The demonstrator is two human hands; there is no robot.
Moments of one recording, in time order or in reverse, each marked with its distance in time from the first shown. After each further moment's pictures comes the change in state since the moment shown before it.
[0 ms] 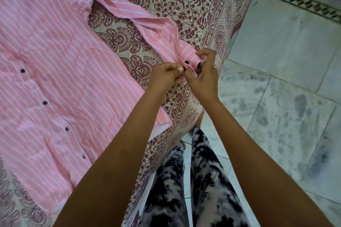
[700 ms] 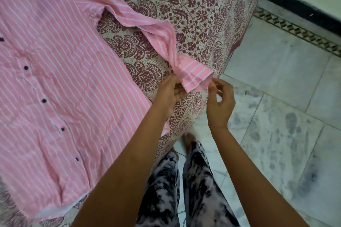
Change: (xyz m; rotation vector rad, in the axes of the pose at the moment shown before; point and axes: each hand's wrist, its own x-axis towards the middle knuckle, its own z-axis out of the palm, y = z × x) left_hand -0.012 -0.017 0.009 -0.349 -0.035 -0.062; right_hand -0.035 0.008 -0.024 0.076 0.314 0.073
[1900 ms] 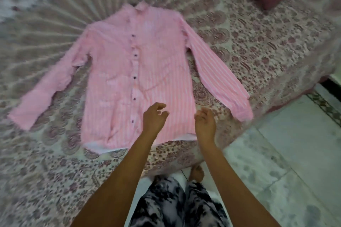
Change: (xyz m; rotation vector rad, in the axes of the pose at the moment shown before) left_hand -0.165 0.005 -0.121 0.450 0.715 0.194; right_hand -0.091 -0.095 0.035 -0.005 -0.760 0.220
